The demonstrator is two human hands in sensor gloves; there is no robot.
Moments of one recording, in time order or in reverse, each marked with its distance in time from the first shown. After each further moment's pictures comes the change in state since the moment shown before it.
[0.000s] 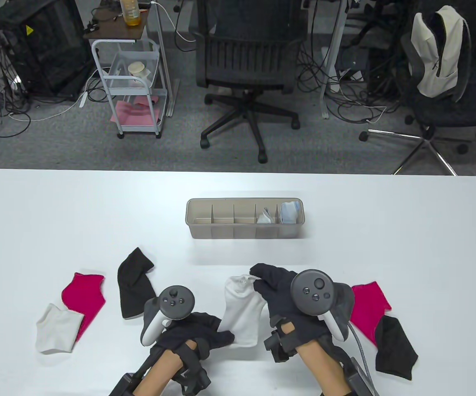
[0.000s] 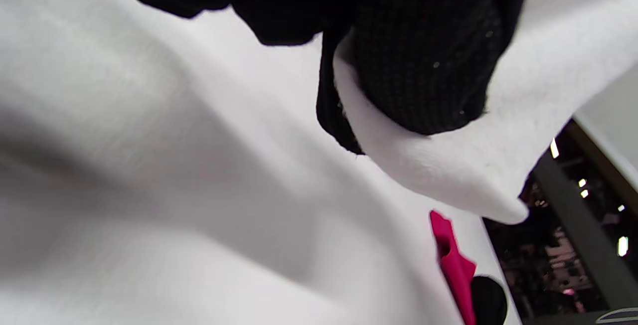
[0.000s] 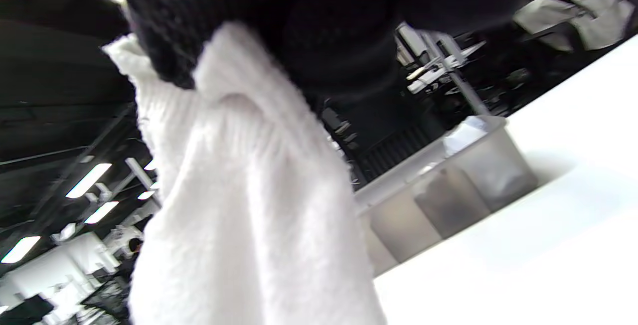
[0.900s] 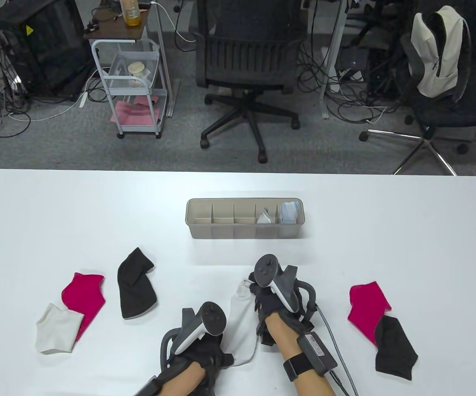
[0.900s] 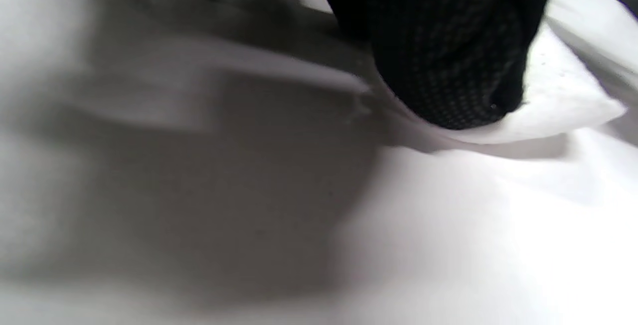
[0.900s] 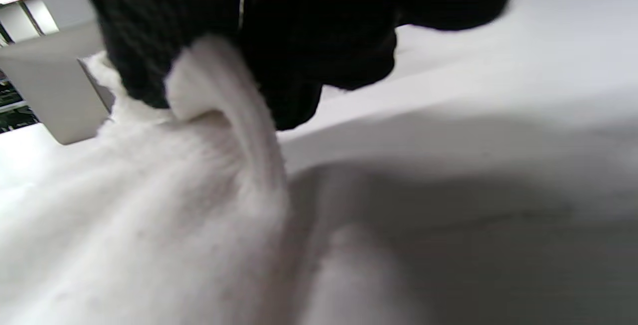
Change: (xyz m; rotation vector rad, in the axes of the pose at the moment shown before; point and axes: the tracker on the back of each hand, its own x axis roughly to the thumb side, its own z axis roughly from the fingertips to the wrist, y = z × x) left_hand -0.006 -0.040 -0.015 0.008 0.330 -0.454; right_hand -0.066 0.128 -0.060 0.170 0.327 0.414
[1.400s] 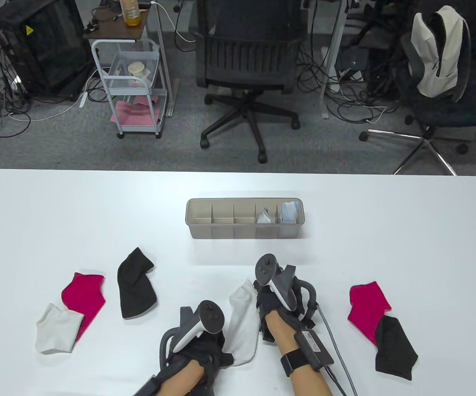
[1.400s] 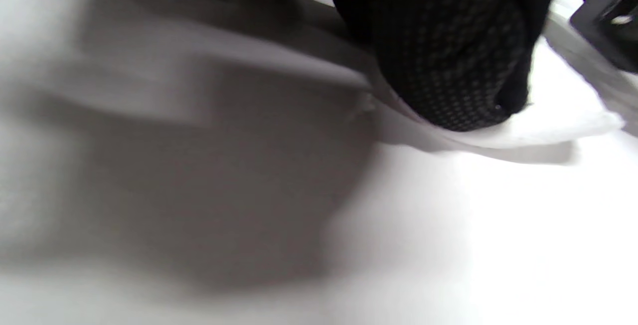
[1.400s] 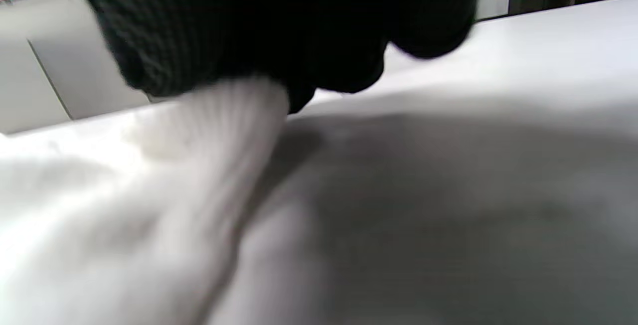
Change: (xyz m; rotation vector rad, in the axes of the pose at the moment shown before) left_hand -0.001 0.001 0.000 -0.007 -0.002 0.011; right_hand -0.007 -0.002 -0.004 -0.093 -0.012 0.012
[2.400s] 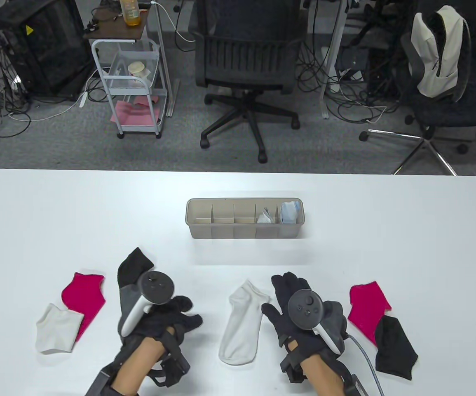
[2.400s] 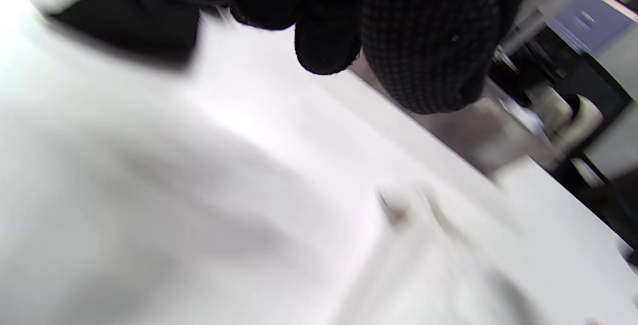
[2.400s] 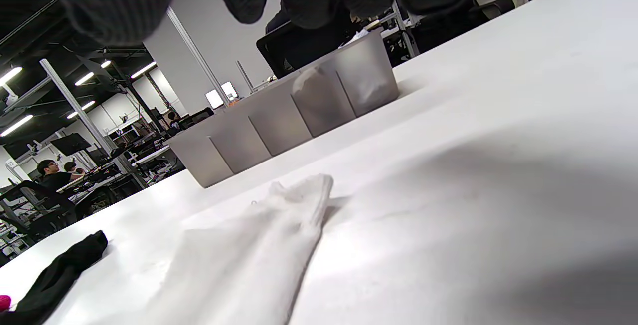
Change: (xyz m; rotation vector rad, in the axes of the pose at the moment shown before) left_hand -0.070 0.120 0.057 0.210 0.089 0.322; right_hand -0.050 -0.049 0.080 0.067 -0.244 -0.250
